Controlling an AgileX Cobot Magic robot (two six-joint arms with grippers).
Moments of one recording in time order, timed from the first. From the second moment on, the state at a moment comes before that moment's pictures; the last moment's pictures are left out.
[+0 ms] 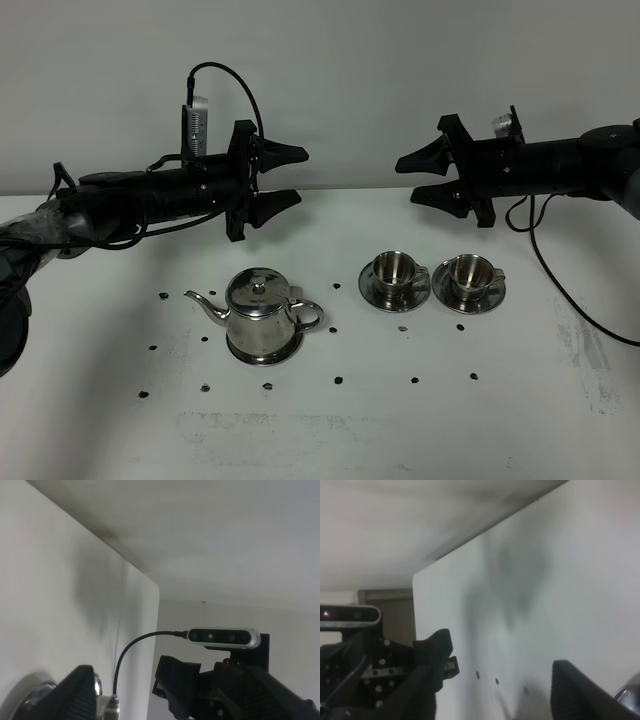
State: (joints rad) left arm -0.11 2.54 -1.96 -1.64 0.80 0.45; right arm 0.07 2.51 -2.08 1.29 1.03 -0.31
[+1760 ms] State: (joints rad) left arm -0.11 1.53 -1.23 -1.15 0.41 1.12; right arm 0.13 1.32 -1.30 0.29 0.66 -0.21
